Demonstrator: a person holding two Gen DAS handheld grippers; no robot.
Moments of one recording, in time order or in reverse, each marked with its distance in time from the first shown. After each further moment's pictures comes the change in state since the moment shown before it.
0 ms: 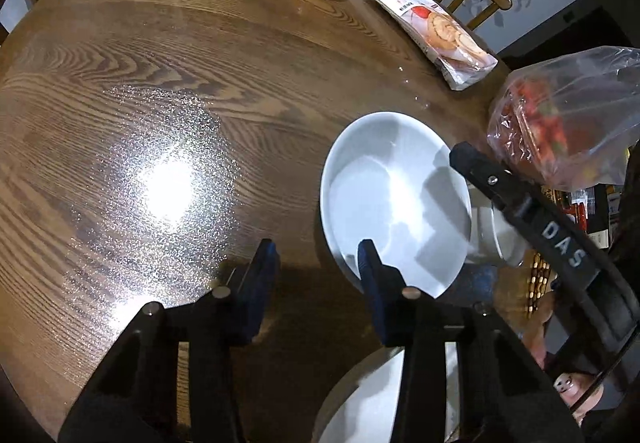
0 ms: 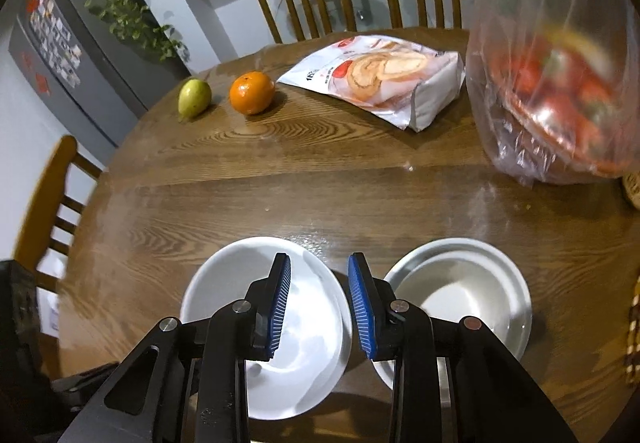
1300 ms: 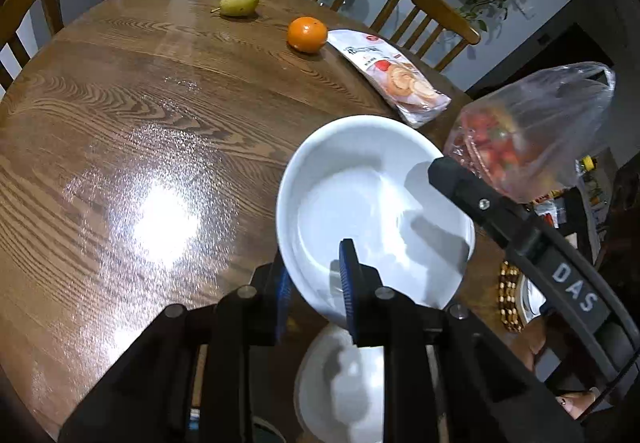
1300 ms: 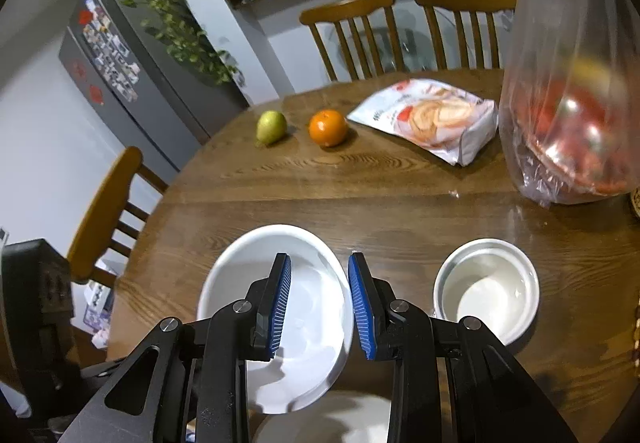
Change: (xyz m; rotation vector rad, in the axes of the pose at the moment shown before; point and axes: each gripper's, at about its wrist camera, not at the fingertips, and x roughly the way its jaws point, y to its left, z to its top) left arm -0.073 -0.005 -0.027 0.027 -0.168 -0.065; right arm -0.073 0.028 -0.008 -0.028 -0.109 0.200
